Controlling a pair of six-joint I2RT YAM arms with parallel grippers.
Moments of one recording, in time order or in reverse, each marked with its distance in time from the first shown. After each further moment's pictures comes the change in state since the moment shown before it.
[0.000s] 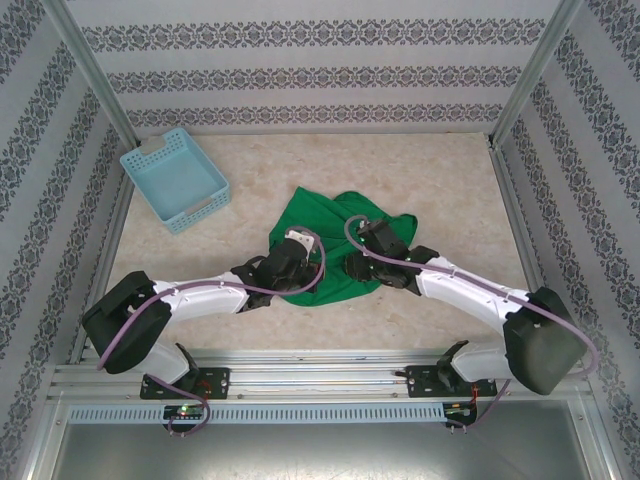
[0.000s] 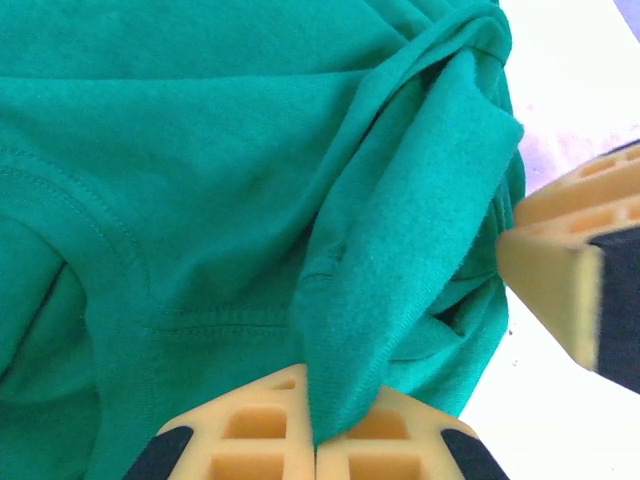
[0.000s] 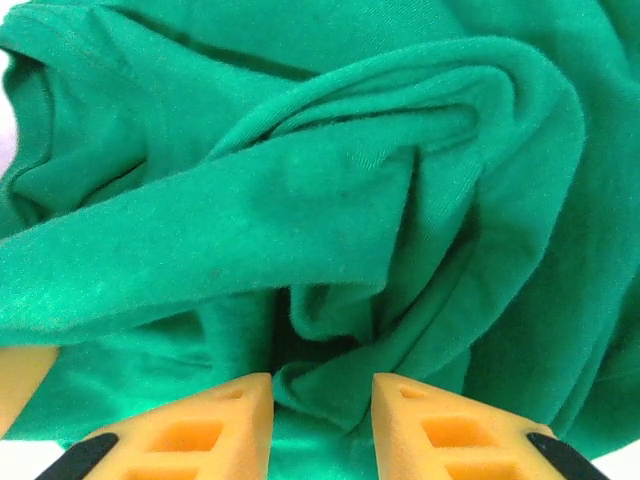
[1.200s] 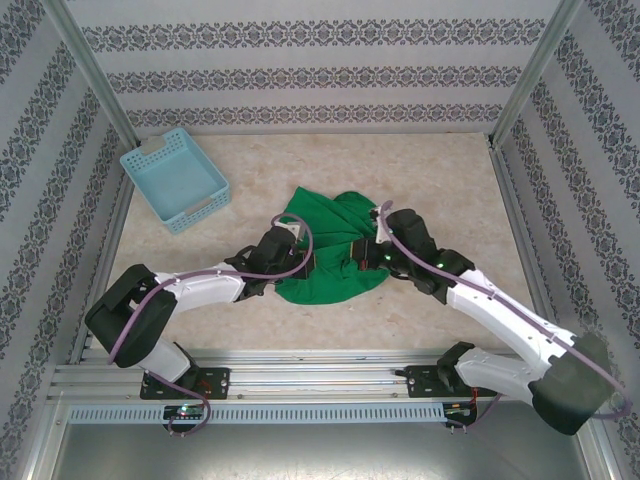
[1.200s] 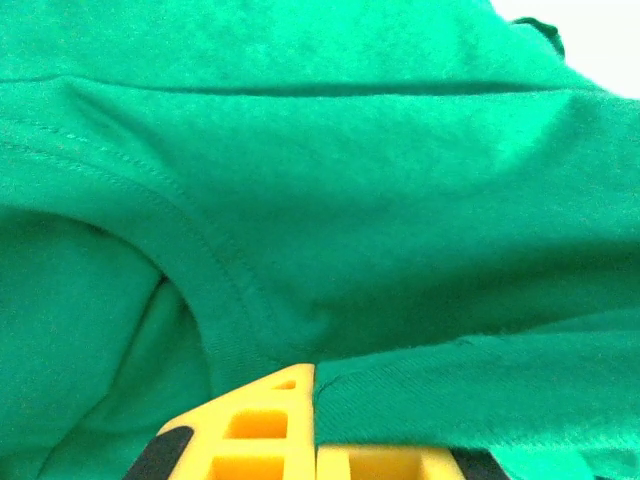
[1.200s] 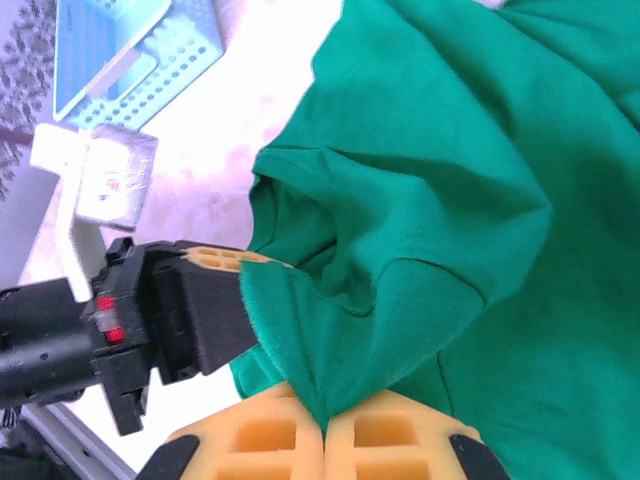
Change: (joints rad) left arm 0.130 0.038 0.015 0.007 0.089 -0.085; right arm -0.106 -0.272 -0.015 0.039 -0.251 0.087
